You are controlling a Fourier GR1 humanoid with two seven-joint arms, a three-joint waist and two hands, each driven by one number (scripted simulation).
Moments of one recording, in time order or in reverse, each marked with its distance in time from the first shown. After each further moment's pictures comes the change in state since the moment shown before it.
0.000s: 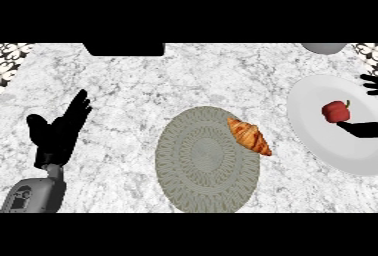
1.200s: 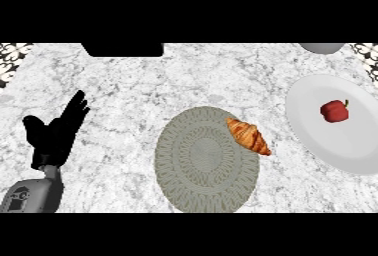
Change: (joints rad) left arm 0.006 -0.006 0.030 0.003 -0.013 -0.027 -0.008; right arm 0.062 -0.068 -0.216 -0.099 -0.639 0.484 0.073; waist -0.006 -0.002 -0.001
